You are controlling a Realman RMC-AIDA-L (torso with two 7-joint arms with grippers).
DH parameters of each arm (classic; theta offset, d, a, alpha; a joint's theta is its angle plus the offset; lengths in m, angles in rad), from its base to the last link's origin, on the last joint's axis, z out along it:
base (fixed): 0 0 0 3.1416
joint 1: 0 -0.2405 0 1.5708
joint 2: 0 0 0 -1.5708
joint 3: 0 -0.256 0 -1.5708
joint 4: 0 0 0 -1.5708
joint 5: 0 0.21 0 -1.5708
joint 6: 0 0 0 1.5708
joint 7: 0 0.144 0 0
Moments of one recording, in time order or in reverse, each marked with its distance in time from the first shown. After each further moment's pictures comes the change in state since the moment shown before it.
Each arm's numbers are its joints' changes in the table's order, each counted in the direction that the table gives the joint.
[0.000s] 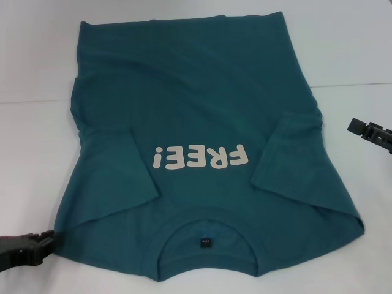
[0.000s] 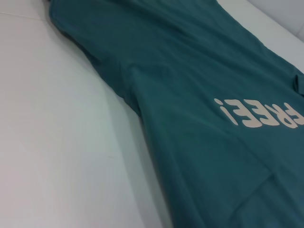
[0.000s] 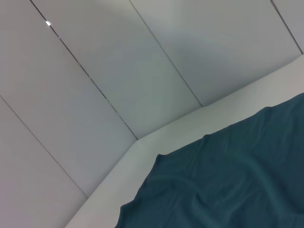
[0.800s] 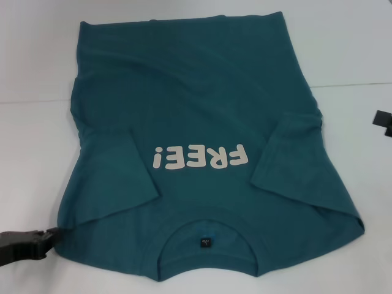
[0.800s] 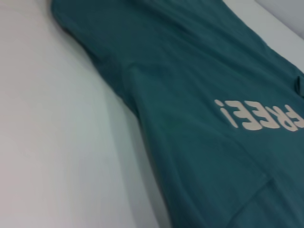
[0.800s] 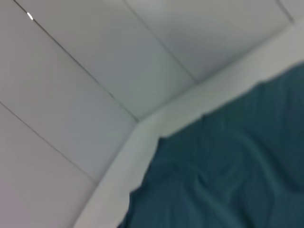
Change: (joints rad) left arm 0.018 0.000 -0.017 -0.027 0.026 0.011 -0.075; right arm -0.026 -0.124 0.017 0.076 -0.115 -0.102 0.374
